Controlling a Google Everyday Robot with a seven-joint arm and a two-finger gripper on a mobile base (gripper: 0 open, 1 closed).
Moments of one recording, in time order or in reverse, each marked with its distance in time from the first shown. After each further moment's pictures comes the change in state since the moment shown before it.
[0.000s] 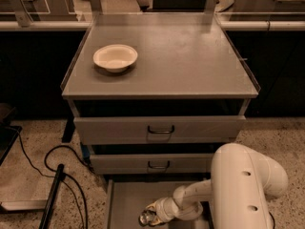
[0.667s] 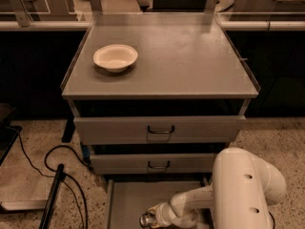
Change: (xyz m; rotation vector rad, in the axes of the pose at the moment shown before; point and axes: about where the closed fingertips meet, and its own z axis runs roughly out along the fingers) arm -0.013 -0.013 0.016 -0.034 -0.098 0.120
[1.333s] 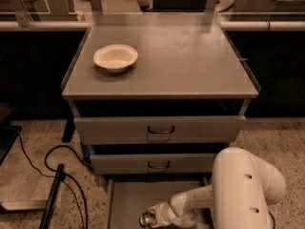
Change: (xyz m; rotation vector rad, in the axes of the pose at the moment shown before) arm 0.000 0.000 0.000 0.000 -0.001 0.001
